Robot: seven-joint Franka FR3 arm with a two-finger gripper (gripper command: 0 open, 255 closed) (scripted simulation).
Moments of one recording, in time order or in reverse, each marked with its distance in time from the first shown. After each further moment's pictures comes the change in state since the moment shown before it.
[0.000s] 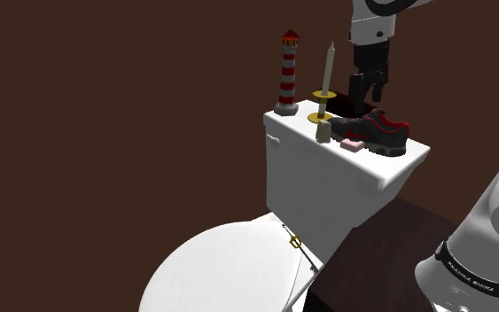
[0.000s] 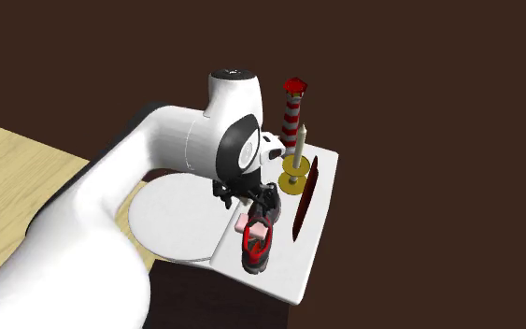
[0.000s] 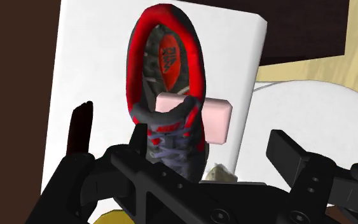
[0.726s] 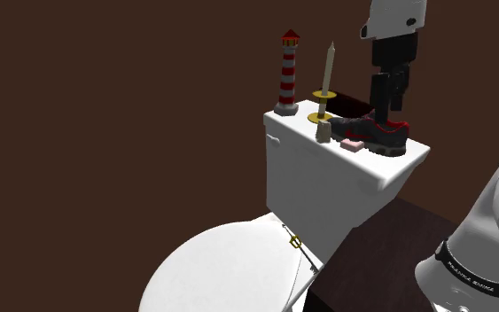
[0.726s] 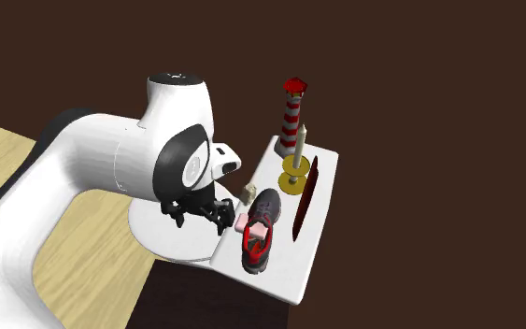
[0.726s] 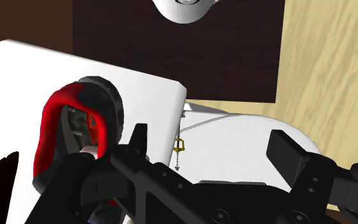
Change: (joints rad) arm 0.077 -0.214 0.075 -0.077 0.139 -0.199 0.038
